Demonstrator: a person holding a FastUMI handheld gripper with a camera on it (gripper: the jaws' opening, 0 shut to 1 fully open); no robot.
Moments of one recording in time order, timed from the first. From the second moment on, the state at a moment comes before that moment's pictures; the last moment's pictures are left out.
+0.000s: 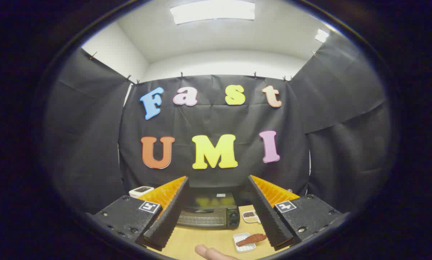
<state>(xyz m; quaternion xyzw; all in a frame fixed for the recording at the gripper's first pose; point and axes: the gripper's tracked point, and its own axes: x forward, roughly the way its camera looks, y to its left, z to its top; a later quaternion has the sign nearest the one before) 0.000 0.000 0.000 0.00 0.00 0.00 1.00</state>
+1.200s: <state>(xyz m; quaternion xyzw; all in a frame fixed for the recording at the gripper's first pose) 0.159 0.037 -0.129 -0.01 0.12 0.01 0.99</state>
